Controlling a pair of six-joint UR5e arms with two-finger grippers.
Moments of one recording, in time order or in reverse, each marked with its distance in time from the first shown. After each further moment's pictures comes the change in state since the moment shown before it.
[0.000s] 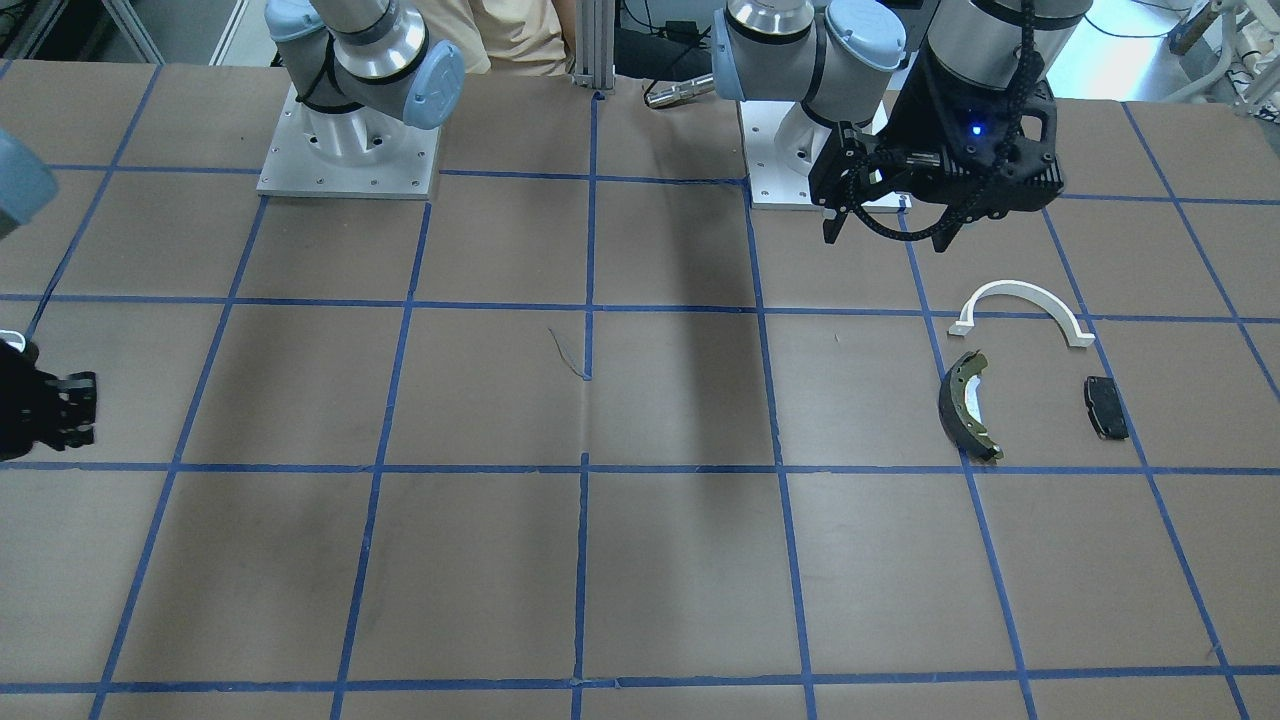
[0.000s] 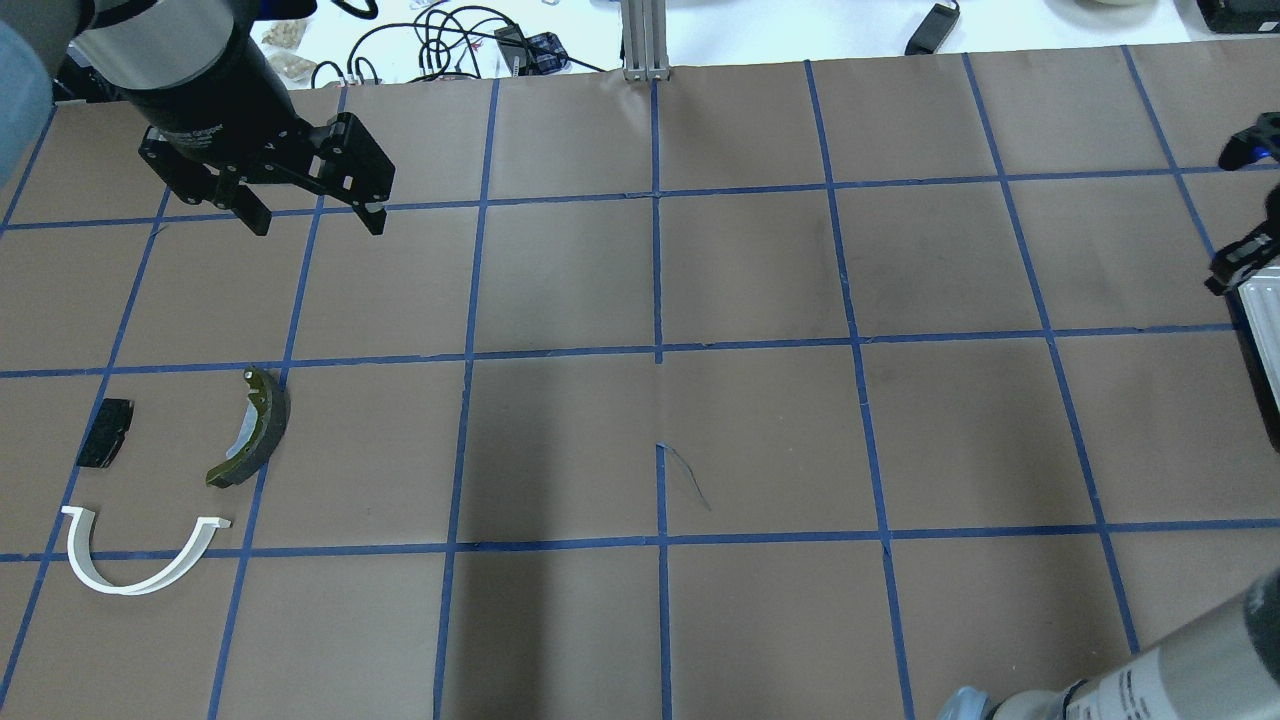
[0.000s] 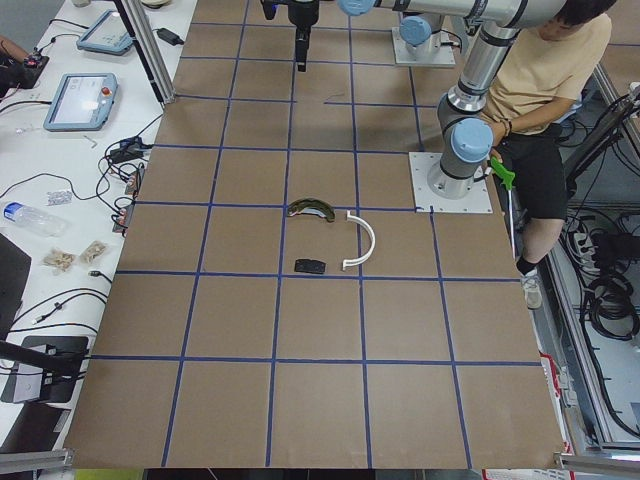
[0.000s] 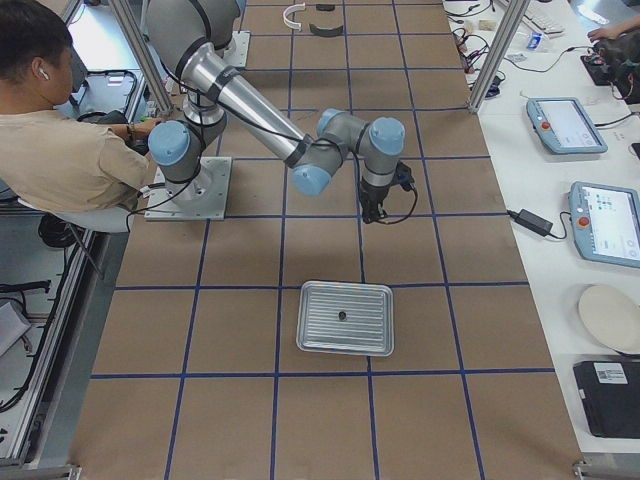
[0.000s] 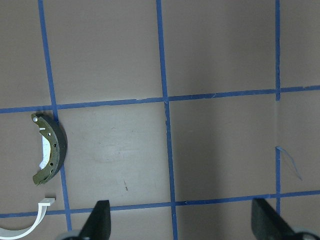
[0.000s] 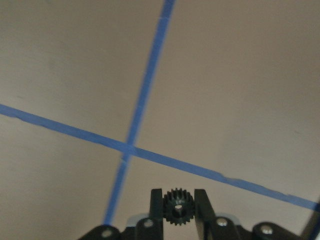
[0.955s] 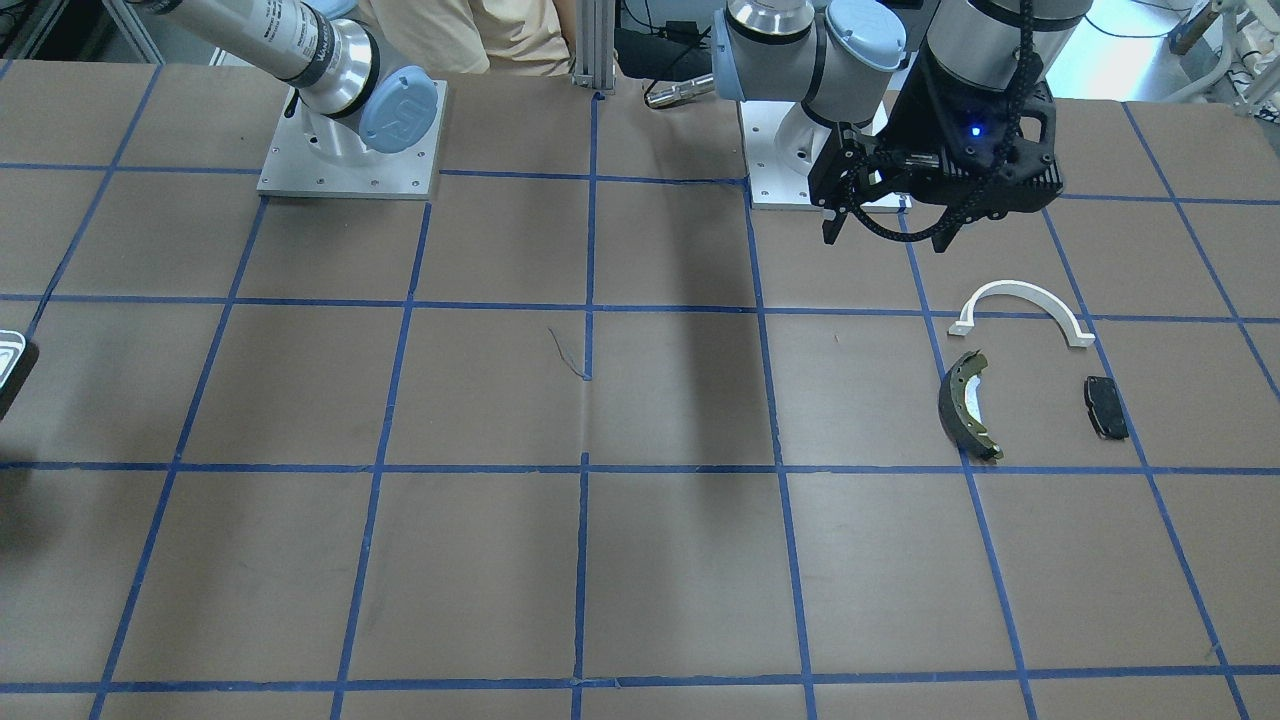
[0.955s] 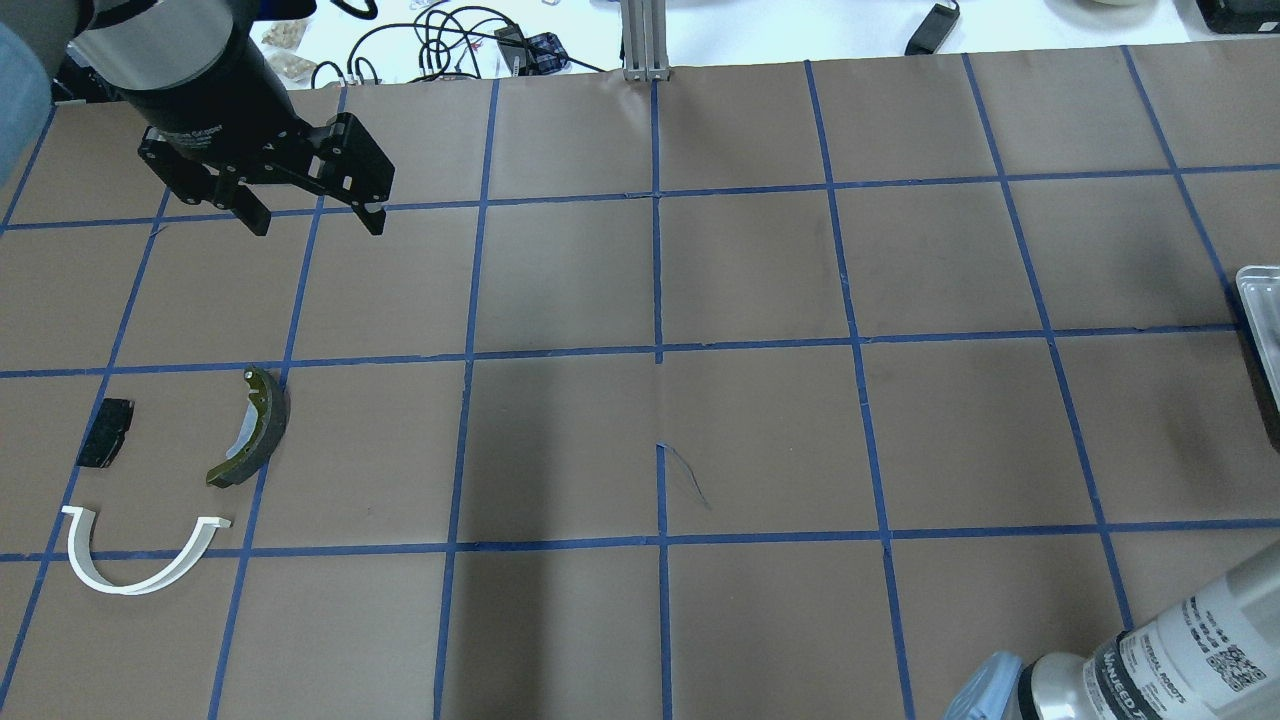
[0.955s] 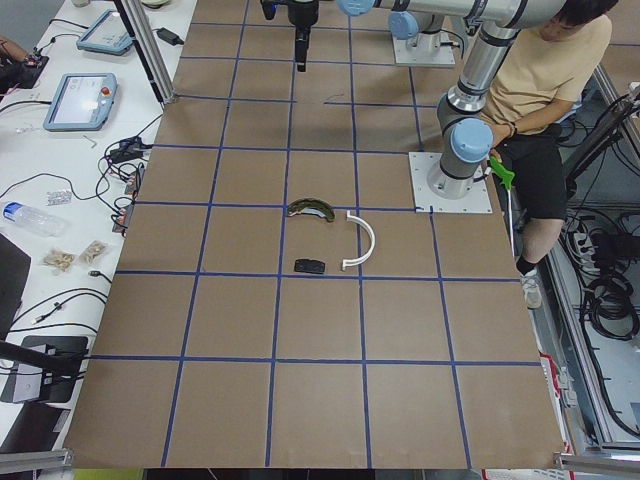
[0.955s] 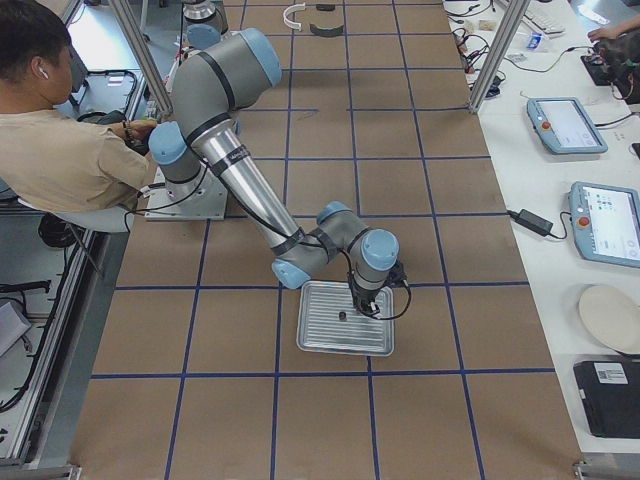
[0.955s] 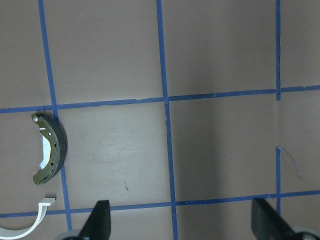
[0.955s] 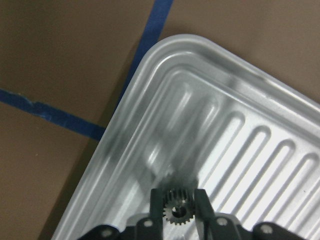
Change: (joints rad) left arm 0.000 0.000 0.000 0.000 0.001 -0.001; right arm -0.419 0.329 -0.237 -0.093 -0.010 -0.522
